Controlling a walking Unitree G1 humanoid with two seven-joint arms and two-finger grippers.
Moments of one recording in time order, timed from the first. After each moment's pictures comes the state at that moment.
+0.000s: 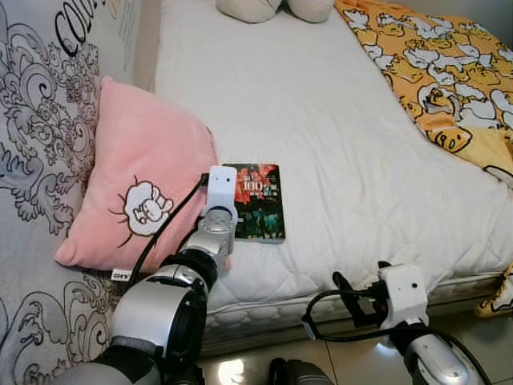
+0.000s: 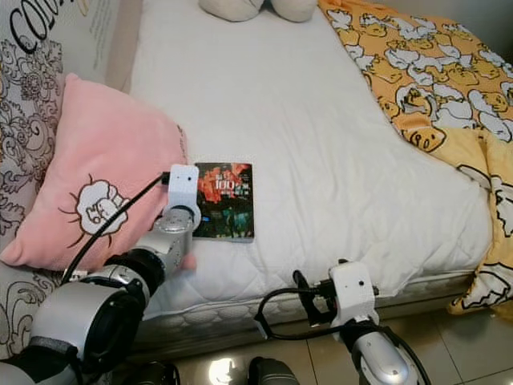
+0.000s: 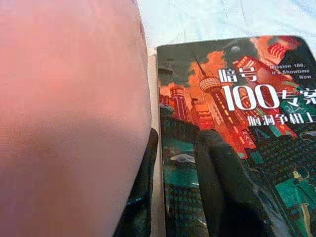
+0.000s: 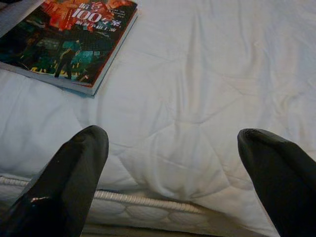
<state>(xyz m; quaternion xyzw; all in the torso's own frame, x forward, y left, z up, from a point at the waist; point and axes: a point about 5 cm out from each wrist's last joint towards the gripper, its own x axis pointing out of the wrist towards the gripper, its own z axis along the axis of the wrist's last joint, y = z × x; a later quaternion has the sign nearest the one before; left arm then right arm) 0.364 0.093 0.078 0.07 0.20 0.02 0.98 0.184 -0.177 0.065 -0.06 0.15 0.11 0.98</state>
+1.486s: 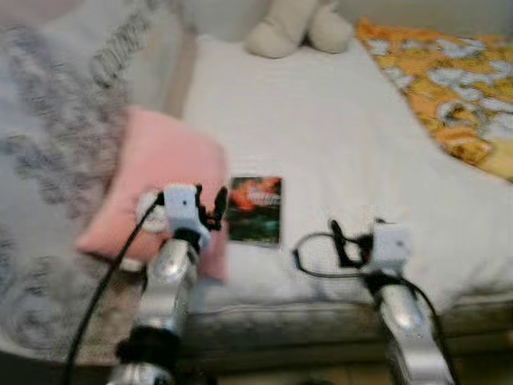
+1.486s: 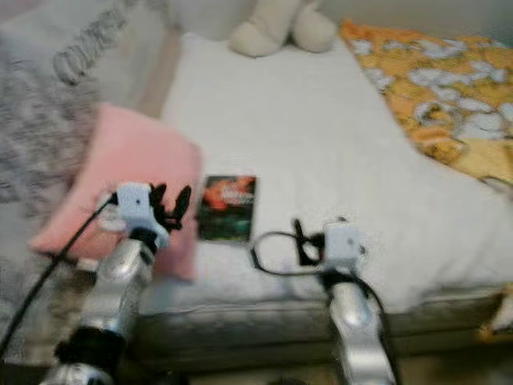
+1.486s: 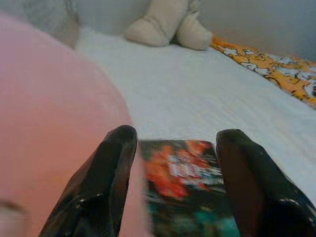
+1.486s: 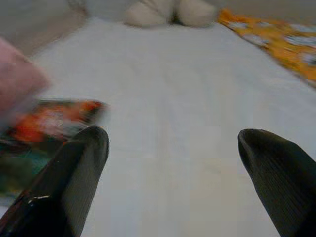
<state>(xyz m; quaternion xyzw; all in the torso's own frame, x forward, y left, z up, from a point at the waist) 0.308 0.132 0.082 -0.07 0.02 -0.09 0.99 0.247 -0.172 0.059 -0.02 0.05 0.01 1.00</state>
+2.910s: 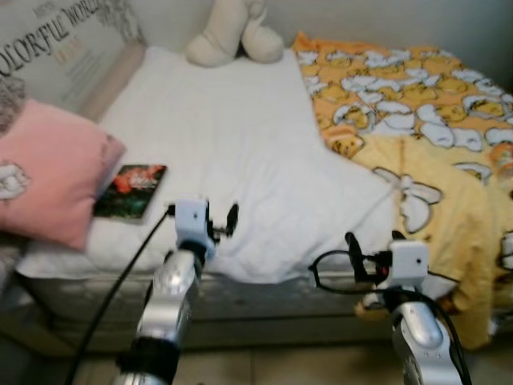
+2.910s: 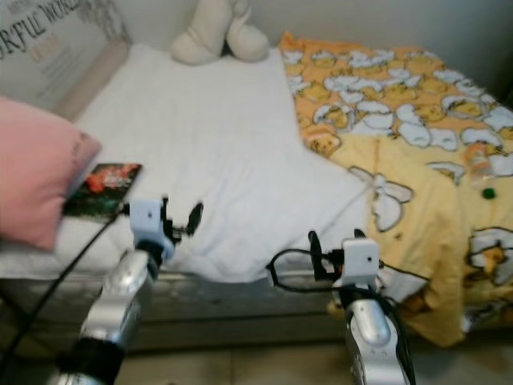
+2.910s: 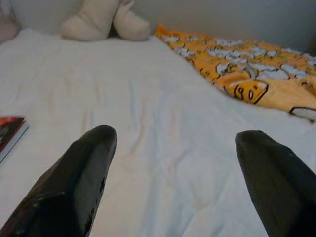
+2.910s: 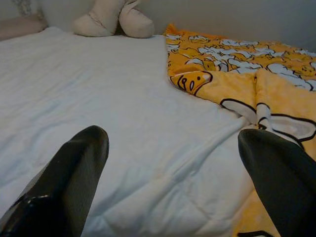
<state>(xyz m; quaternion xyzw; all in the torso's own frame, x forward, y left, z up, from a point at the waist) 0.303 0.129 0.077 -0.02 0.03 -0.11 0.99 0.238 -0.185 0.047 -0.03 0.03 0.03 1.00</state>
